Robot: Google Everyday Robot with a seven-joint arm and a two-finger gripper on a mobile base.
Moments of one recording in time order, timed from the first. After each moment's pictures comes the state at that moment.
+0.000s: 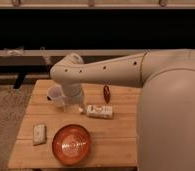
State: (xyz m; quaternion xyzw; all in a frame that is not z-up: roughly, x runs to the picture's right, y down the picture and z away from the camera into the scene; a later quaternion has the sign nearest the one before) arm -0.104 0.102 0.703 -0.26 0.23 0.64 0.68
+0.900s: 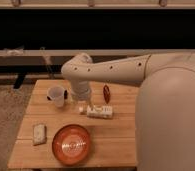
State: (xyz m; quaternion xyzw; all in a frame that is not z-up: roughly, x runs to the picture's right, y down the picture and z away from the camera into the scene) arm -0.056 0.082 0.756 -0.25 0.24 0.66 0.67
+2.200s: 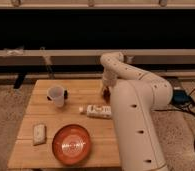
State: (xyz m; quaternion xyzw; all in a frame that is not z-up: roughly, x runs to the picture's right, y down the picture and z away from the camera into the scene) arm 0.075 0.025 0.976 -0.29 0.23 0.63 0.68
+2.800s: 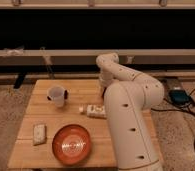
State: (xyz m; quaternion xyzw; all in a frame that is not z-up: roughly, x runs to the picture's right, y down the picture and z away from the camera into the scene) arm 0.069 0.036 0.982 -0.30 0.25 0.62 0.69
